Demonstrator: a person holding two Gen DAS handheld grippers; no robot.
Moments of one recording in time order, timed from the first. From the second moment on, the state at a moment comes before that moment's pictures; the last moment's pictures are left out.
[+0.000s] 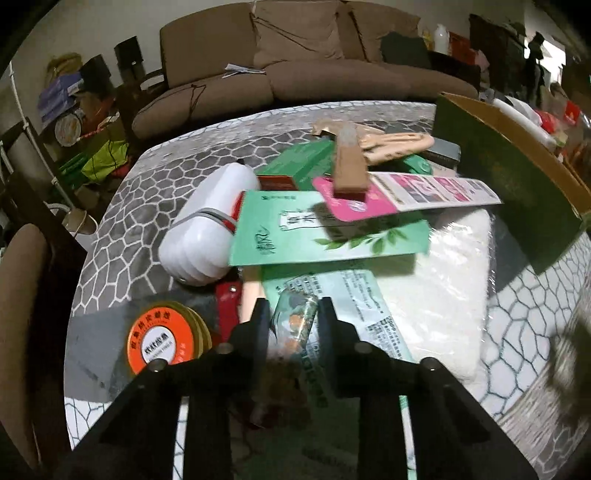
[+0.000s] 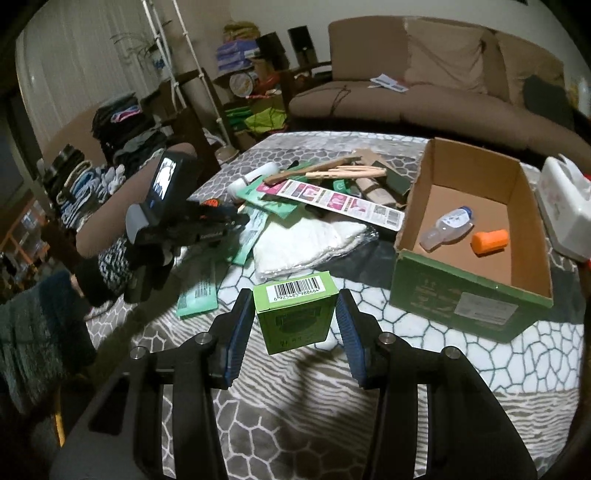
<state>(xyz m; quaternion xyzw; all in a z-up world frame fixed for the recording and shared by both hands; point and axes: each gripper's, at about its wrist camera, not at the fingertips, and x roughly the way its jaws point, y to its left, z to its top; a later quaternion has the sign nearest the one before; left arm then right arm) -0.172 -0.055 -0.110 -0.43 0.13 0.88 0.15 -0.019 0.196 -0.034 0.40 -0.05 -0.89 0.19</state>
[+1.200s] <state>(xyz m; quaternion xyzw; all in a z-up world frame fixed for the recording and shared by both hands) -0.094 -0.032 -0.091 -0.44 0.14 0.85 0.24 -0.011 0.203 -0.038 0.41 -0.03 -0.89 0.19</state>
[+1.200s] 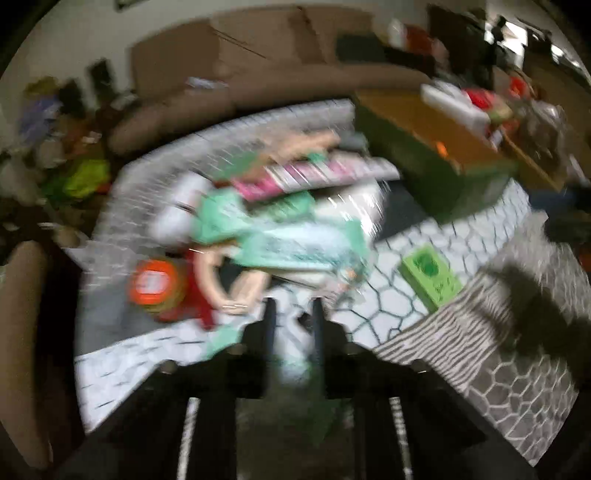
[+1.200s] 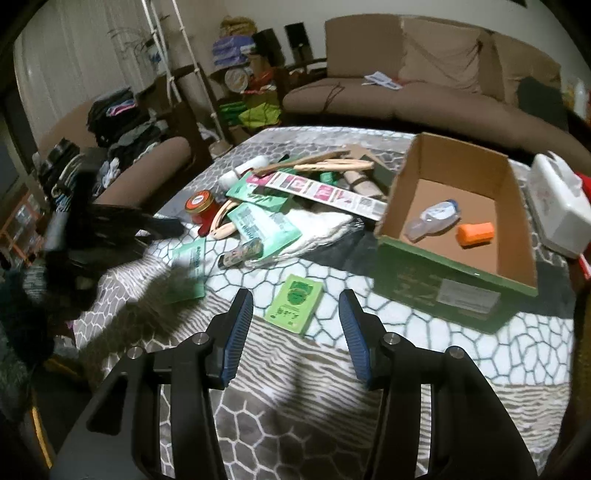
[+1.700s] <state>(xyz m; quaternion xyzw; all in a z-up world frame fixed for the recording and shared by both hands) -0.098 0.013 -0.120 -0.45 0.18 0.84 0.24 -0.018 0.197 -0.074 0.45 -0.01 -0.87 0.19</state>
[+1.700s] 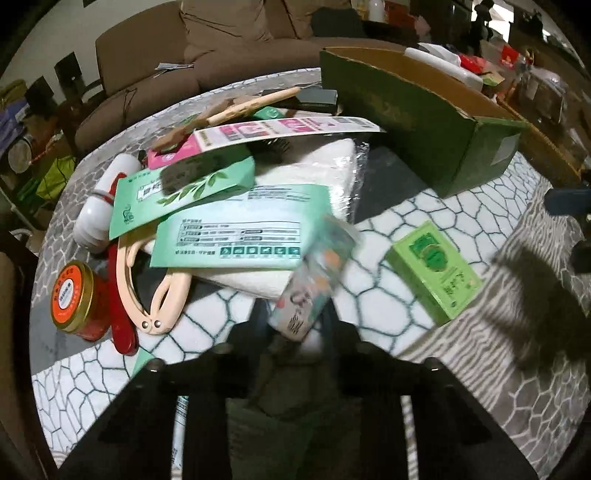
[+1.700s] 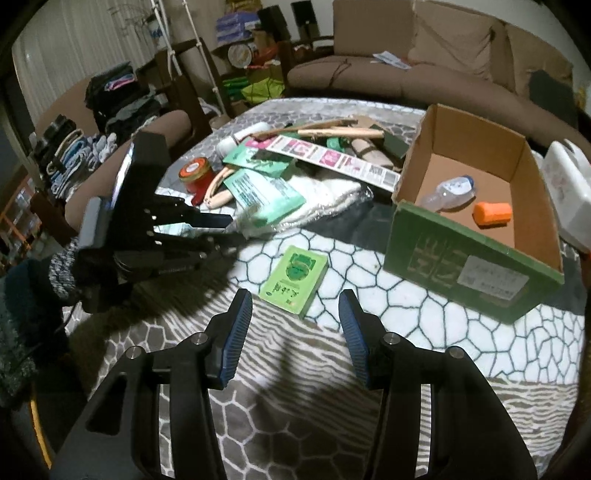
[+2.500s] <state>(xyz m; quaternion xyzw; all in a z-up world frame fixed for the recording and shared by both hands) -0.037 0.000 -0.072 -0.45 0.12 0.84 0.29 -0.061 0.195 -0.108 0.48 -0.17 -0.84 0.18</state>
